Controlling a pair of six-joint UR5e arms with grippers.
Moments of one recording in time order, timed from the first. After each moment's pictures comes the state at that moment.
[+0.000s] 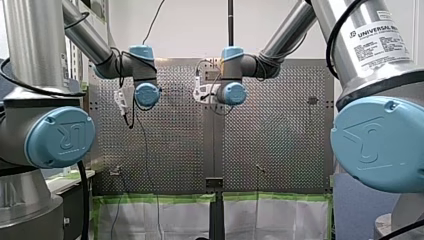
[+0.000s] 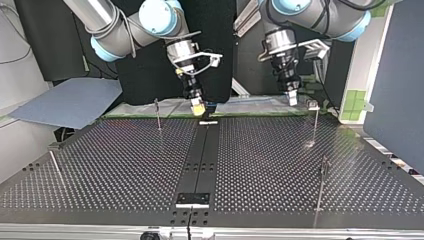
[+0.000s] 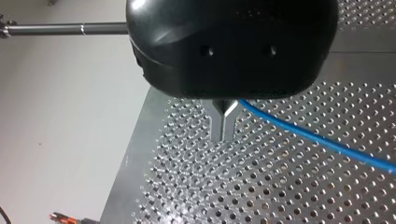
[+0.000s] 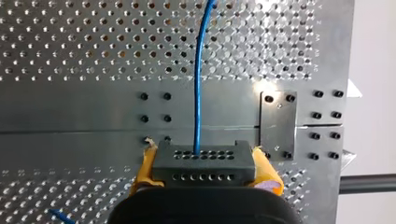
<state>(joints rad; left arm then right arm) -0.37 -1.49 -2.20 -2.36 -2.17 -1.69 2.37 -1.22 1.69 -0.59 1.67 1.54</state>
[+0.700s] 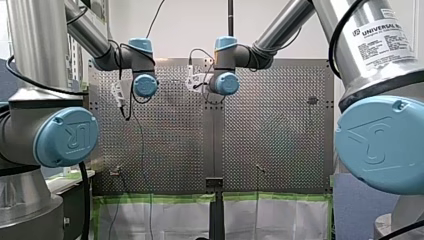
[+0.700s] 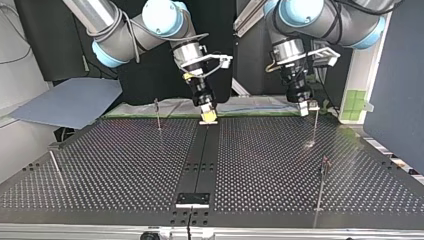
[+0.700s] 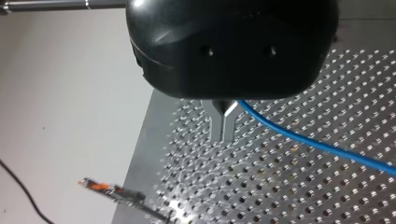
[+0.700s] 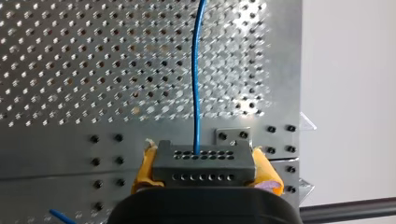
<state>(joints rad) -0.30 -1.47 -2.12 -2.47 -2.16 -1.70 2.40 -1.22 1.59 -0.55 1.65 1.55</state>
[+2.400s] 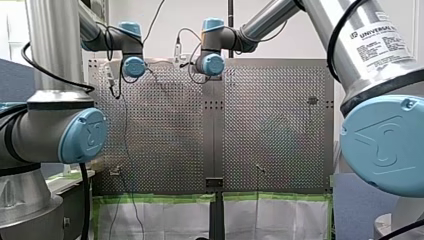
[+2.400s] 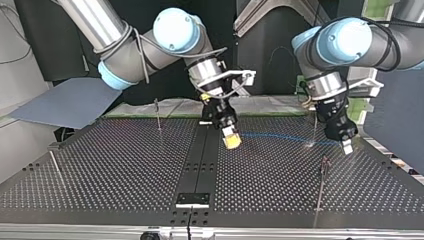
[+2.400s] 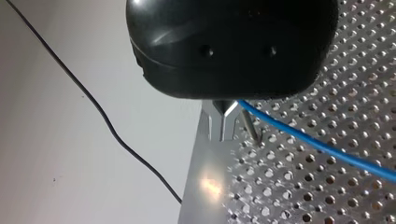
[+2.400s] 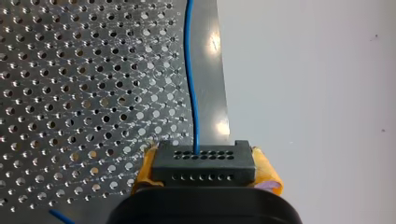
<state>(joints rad) -0.08 -1.47 -1.91 -2.61 -2.01 -1.73 2.45 -1.14 1.28 -0.40 1.63 1.58</state>
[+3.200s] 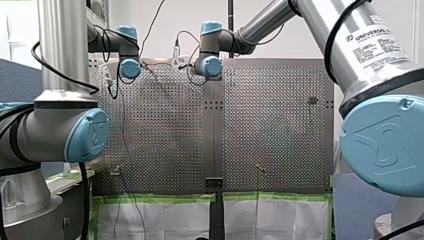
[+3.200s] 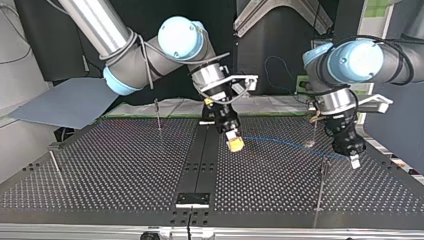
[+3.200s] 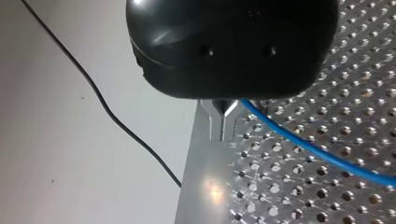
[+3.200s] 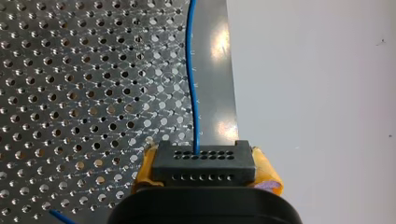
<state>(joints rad) 0.00 -1.52 -1.85 -2.62 -1.92 -1.74 2.45 -1.10 1.24 -0.39 1.62 1.58</state>
